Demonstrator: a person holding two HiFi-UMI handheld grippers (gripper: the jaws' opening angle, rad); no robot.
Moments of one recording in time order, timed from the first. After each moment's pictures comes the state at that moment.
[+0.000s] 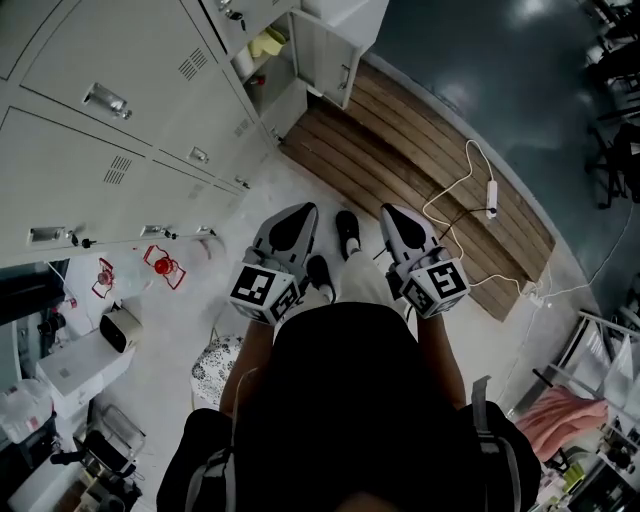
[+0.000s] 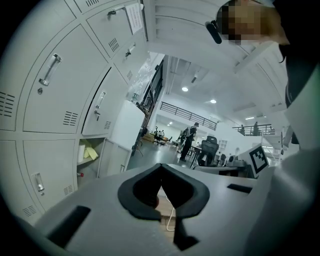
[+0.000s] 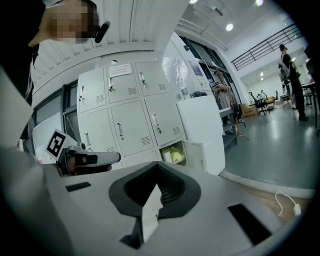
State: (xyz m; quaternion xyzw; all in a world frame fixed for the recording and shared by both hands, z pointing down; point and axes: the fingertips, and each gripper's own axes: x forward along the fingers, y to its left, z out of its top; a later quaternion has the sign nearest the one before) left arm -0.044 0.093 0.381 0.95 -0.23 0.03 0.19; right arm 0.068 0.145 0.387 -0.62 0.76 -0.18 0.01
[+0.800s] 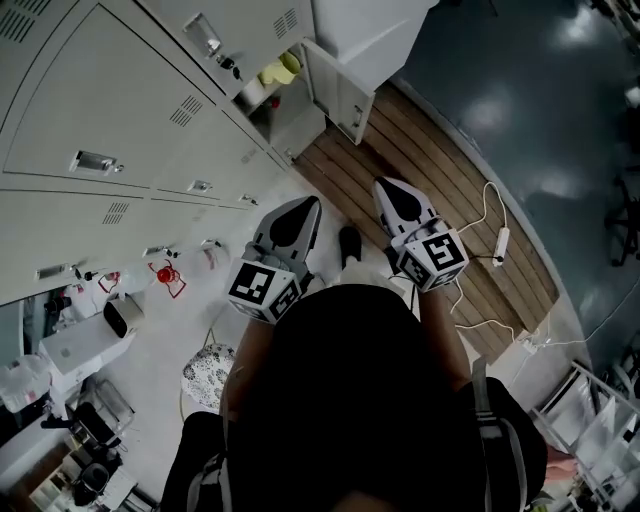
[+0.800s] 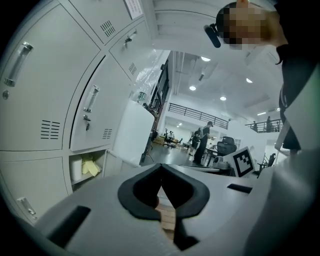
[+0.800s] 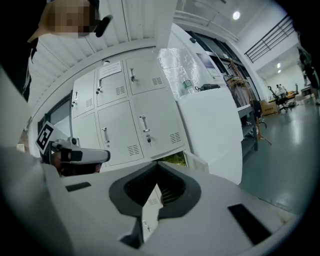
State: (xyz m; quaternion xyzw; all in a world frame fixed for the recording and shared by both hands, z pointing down) left arm 0.061 -0.045 0.361 0.94 -0.30 0.04 0.17; right arm 0.171 -0.046 0.387 -0.54 0.82 -0.17 0.01
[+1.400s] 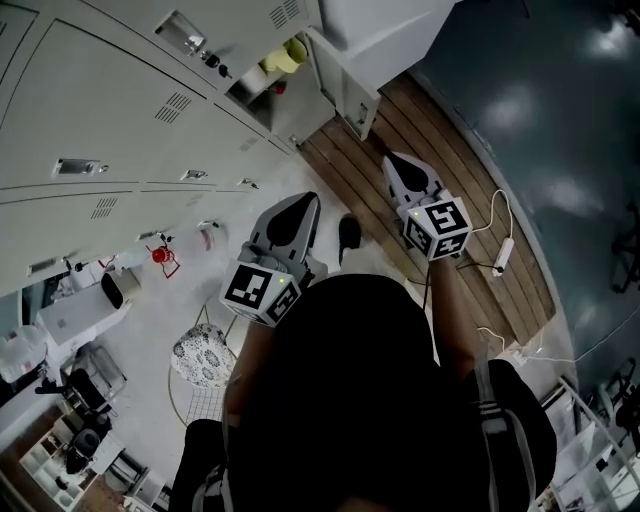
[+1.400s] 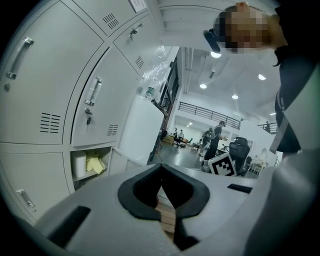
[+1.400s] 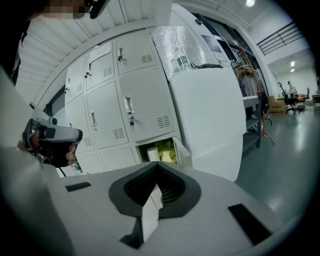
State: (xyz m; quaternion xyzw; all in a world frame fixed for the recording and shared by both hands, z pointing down) left arm 0.096 -0.081 0.377 0.91 -0.35 0.05 0.19; right arm 0.231 -0.126 0.455 -0.51 0.83 -0.20 -0.08
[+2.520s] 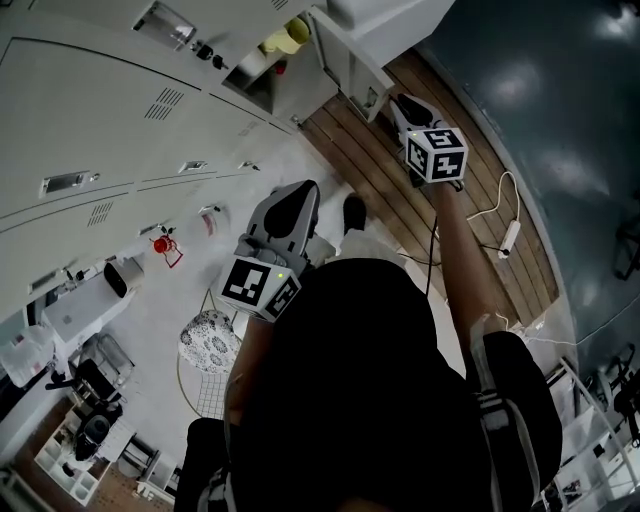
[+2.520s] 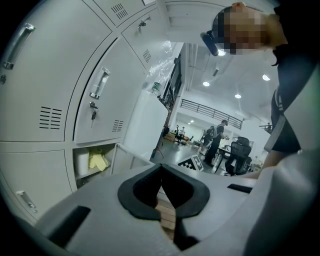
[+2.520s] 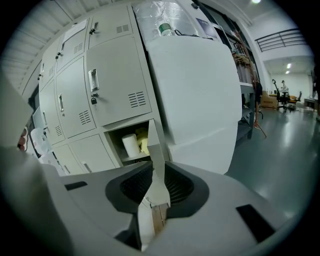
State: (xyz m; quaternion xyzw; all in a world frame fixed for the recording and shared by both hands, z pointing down) left arm 0.083 -0.114 0.396 0.91 -0.35 0.06 0.21; right arm 0.265 -0.240 0.550 -0.55 0.79 -0.24 -0.15
